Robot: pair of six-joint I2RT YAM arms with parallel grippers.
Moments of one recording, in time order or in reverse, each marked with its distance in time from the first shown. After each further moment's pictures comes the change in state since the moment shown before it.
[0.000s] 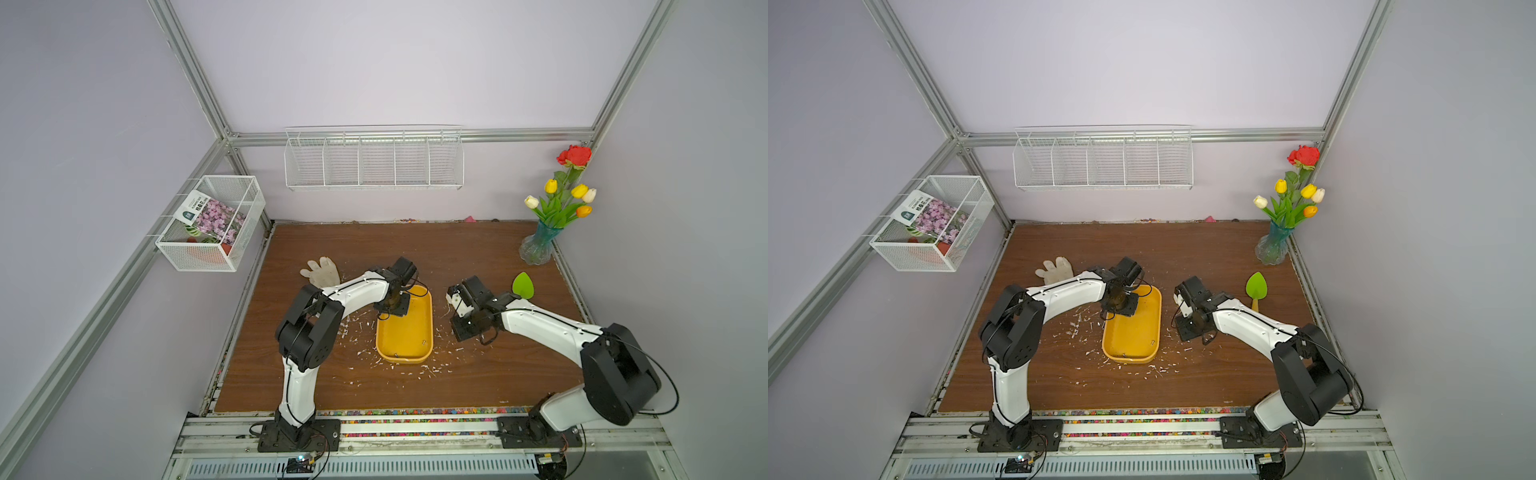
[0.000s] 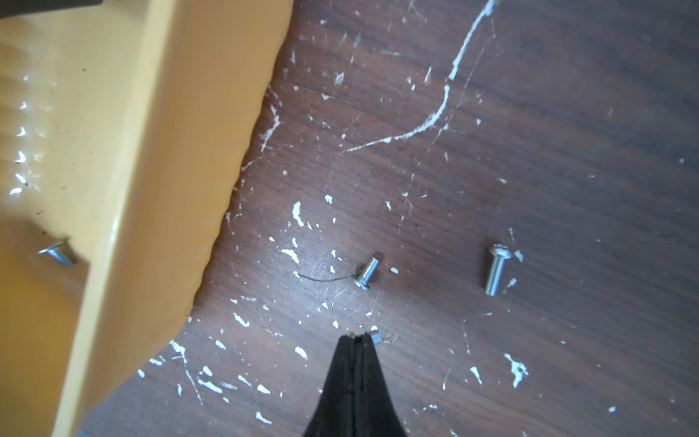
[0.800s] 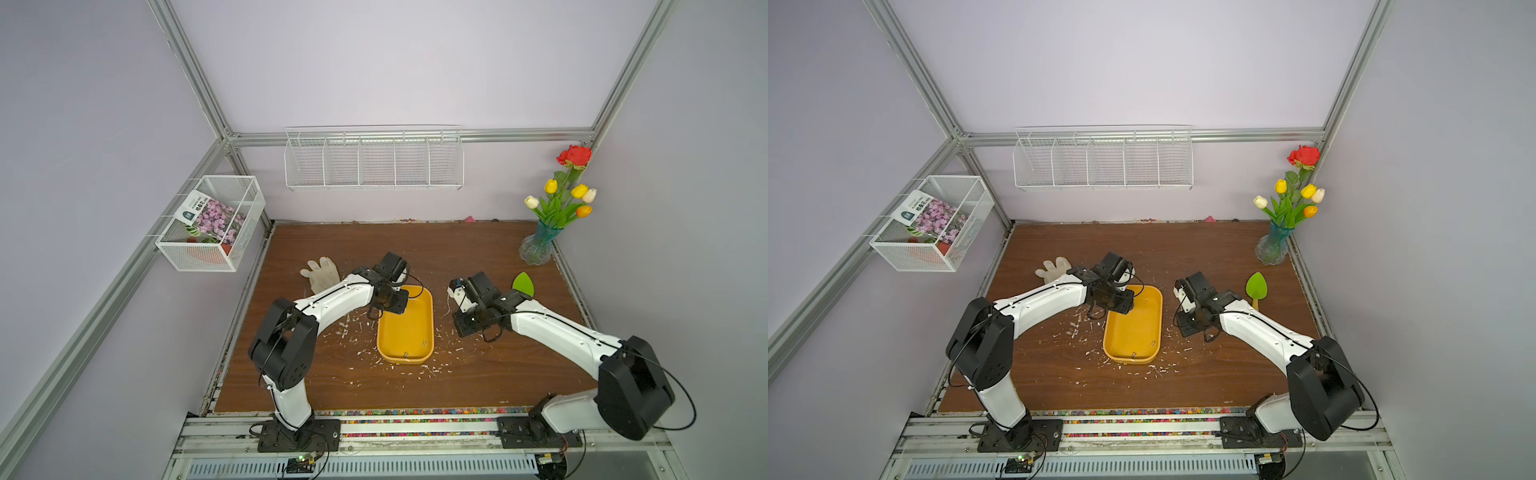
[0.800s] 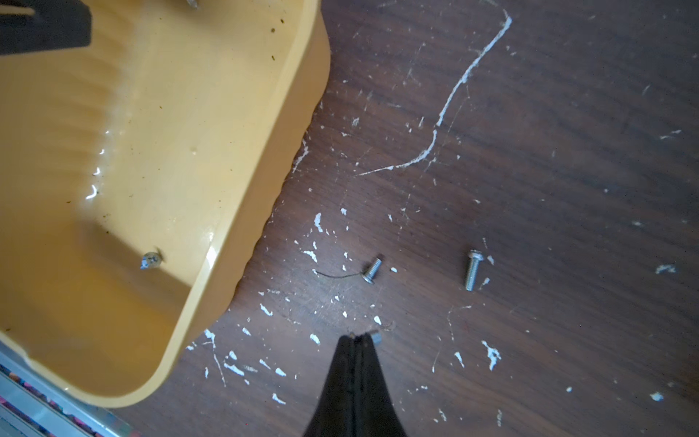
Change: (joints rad) left arm 0.029 -0.188 -0.100 0.051 0.124 0.084; right arm 0.000 -0.069 0.033 -0.025 0.004 -0.019
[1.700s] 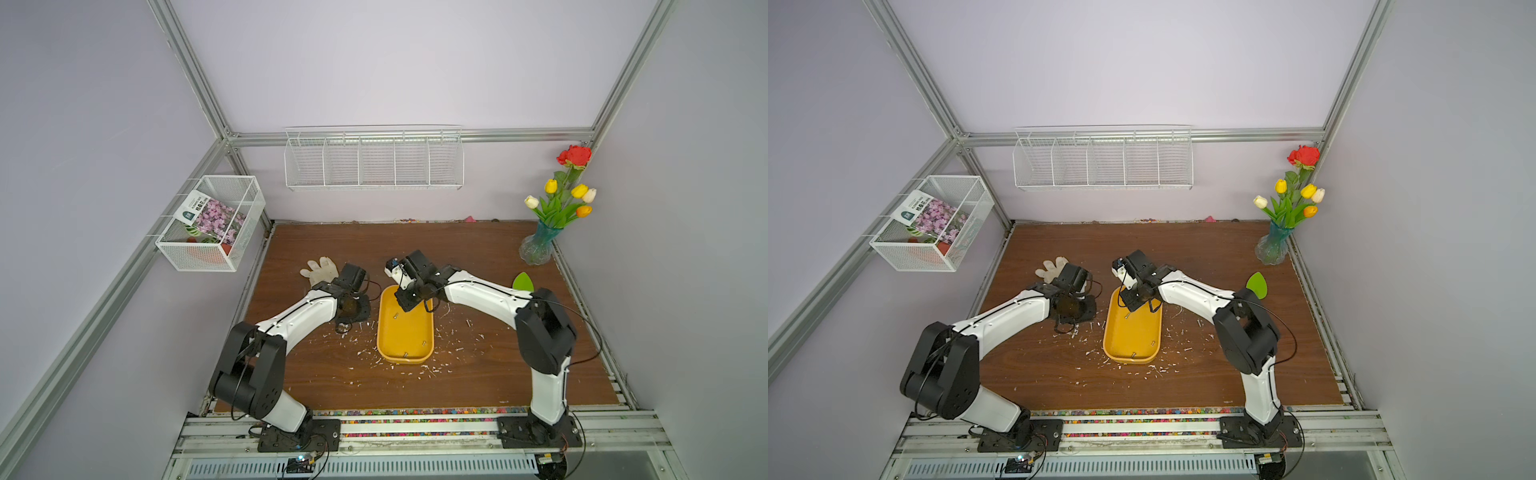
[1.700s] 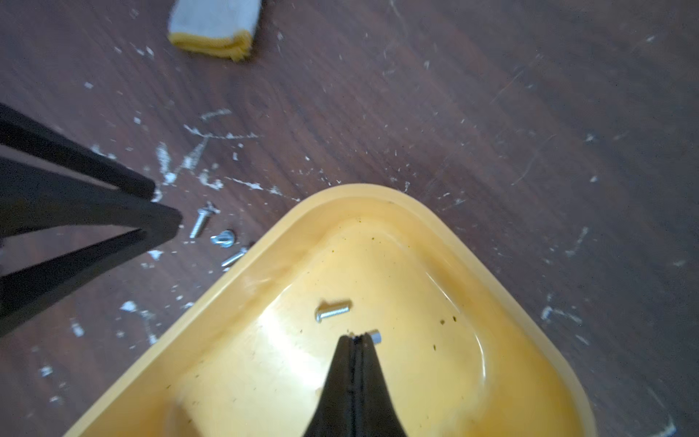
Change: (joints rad) left arm 0.221 -0.282 -0.323 0.063 -0.012 -0.227; right arm 0.182 0.460 0.553 0.100 -0.027 -0.138
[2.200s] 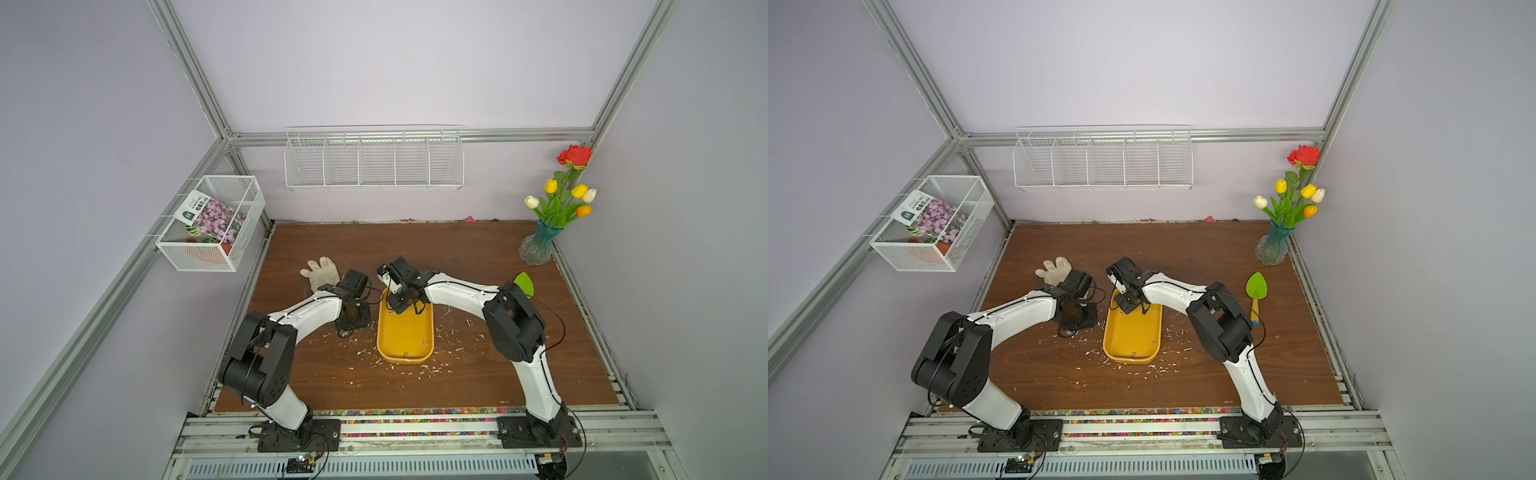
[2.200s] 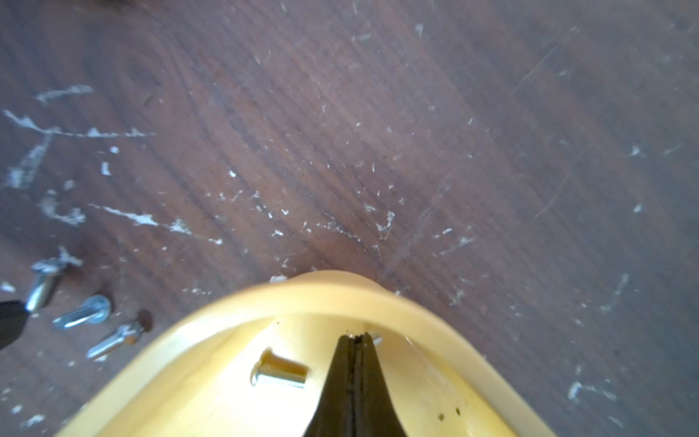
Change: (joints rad) left arm -0.002 0.101 -0.015 -0.002 -0.023 -0.003; right arm 0.037 0.262 0.144 0.022 0.150 -0.028
